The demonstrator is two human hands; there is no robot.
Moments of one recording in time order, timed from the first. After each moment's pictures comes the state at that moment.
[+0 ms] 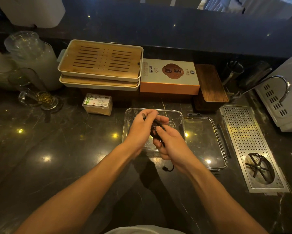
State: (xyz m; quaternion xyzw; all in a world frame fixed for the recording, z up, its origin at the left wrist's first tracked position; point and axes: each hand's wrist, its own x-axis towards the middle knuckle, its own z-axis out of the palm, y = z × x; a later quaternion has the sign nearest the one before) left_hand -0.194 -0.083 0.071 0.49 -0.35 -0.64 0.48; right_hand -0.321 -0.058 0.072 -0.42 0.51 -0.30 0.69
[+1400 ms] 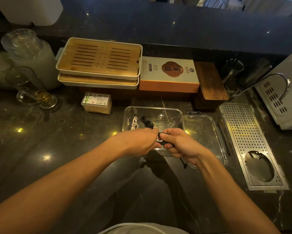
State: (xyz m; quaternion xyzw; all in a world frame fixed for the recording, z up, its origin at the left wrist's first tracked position) left_hand -0.165 -0.088 0.066 0.42 -0.84 -0.32 -0.08; right_hand -0.363 -0.081 0.048 -0.42 0.51 -0.16 0.73
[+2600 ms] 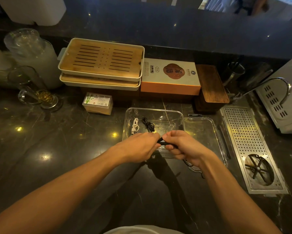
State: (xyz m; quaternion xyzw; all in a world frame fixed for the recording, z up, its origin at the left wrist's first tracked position) left_hand -0.164 -0.076 0.045 0.44 -0.84 -0.32 0.01; right_hand -0.365 -0.085 0.054 -0.40 0.55 -0.15 0.72
